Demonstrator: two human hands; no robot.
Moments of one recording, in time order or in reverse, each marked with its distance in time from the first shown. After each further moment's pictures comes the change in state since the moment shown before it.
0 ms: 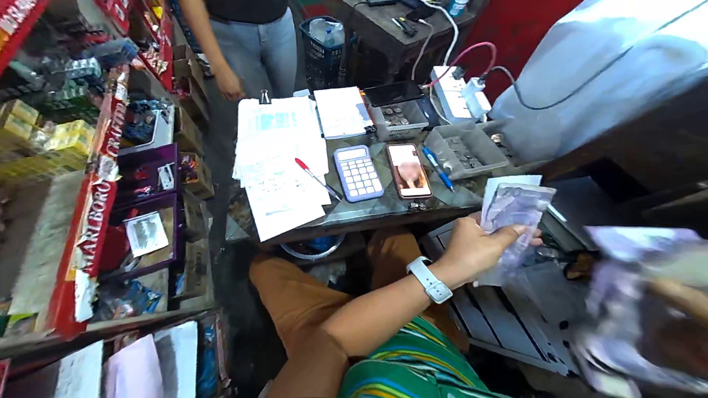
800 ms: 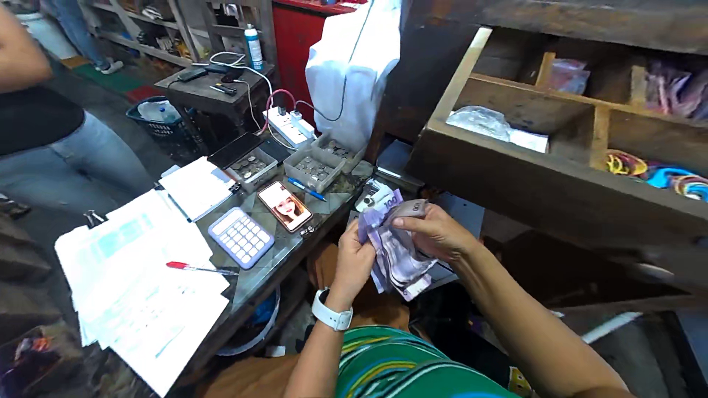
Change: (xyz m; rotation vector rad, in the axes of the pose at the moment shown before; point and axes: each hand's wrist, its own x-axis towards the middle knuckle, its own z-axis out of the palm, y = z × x) left_hand -0.008 -0.012 -0.011 0.389 -0.278 0.242; right_hand 0.017 0.033 0.031 0.295 0.217 0.206
